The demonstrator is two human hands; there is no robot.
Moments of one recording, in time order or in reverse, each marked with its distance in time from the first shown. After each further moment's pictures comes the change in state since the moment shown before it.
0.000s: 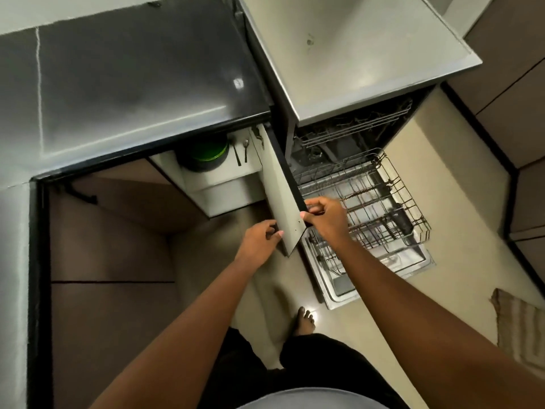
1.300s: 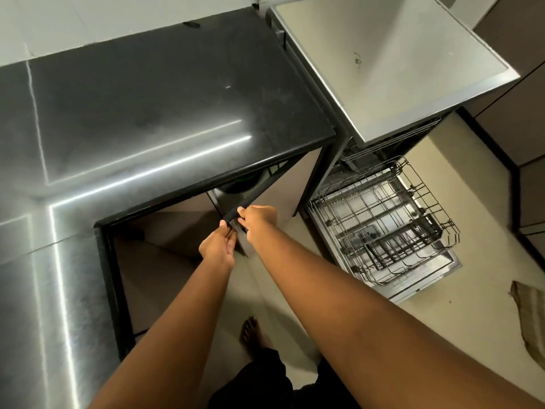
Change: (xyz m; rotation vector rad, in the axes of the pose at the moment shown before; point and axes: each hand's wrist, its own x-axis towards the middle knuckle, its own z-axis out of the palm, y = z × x) left_hand 0.079 -0.129 -0.220 -1.401 0.425 -0.655; right_hand 0.025 -0.234 0.291 0.813 0.027 0.721
